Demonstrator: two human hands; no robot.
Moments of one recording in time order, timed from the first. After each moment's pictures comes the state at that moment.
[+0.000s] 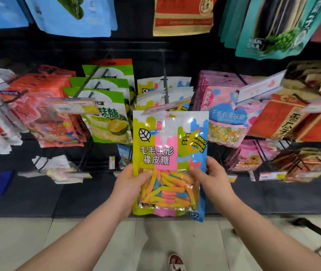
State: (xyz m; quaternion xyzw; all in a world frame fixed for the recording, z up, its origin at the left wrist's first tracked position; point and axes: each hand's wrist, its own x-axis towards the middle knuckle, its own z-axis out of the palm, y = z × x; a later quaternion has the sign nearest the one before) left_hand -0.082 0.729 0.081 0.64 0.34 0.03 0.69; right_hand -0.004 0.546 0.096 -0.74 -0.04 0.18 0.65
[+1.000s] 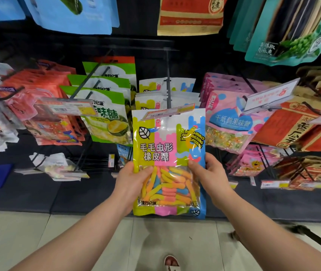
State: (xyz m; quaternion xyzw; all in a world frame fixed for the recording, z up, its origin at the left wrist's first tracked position) left_hand -0.056 0.730 0.078 0.63 0.36 0.06 0.69; right_hand 0.033 0.557 0.088 -0.73 -0.04 0.20 0.65
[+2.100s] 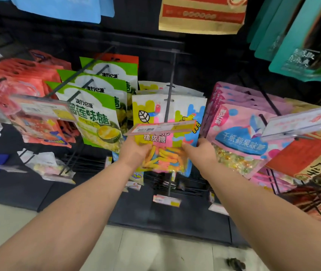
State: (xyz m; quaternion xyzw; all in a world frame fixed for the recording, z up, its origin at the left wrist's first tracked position) left_hand 0.075 0.772 0.048 0.79 0.36 0.11 0.49; right_hand 0.163 0.617 0.066 -0.88 -0.03 0.17 0.43
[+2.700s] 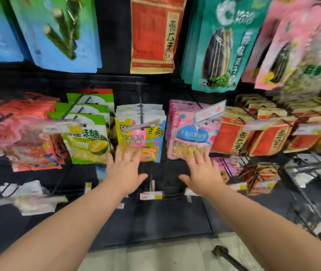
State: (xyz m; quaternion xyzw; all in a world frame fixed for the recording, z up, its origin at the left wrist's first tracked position) left_hand -0.034 0.717 0.126 0.99 0.12 -0.05 -0.01; right_hand 0.025 0.505 0.134 -0.98 -0.20 0.07 0.00
